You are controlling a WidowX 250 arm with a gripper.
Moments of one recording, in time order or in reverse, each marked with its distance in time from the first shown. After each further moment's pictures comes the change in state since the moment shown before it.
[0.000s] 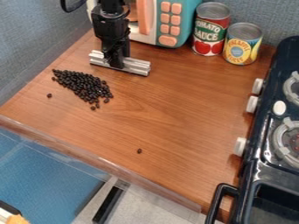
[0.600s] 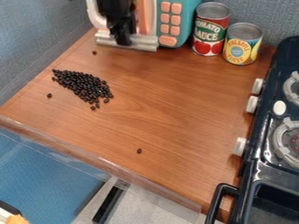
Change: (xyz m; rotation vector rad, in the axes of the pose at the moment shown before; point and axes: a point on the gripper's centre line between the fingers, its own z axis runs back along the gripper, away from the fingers) arm 0.000 -0.034 0.039 -0.084 0.031 0.028
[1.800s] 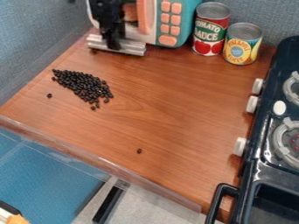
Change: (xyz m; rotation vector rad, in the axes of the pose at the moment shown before) arm 0.034 -0.014 -0.038 0.026 -0.055 0.032
